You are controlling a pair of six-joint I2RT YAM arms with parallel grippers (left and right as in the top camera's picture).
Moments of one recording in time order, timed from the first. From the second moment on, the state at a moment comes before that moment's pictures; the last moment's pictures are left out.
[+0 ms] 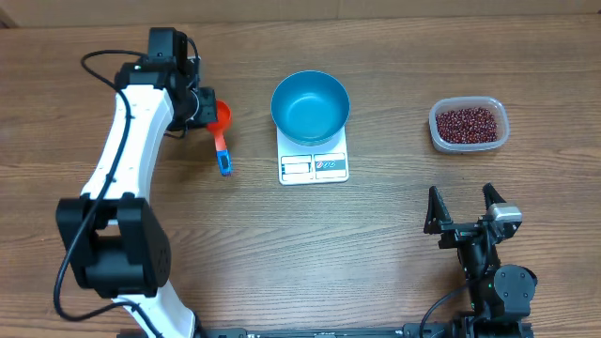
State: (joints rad) left arm -0.02 1.90 1.64 -0.99 0.05 -0.18; right arm -0.03 0.01 0.02 -0.03 -0.12 0.12
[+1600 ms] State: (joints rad) left arm -0.15 1.69 1.64 -1.30 -0.17 -0.93; right arm -0.03 0.01 0.02 -0.03 -0.12 0.12
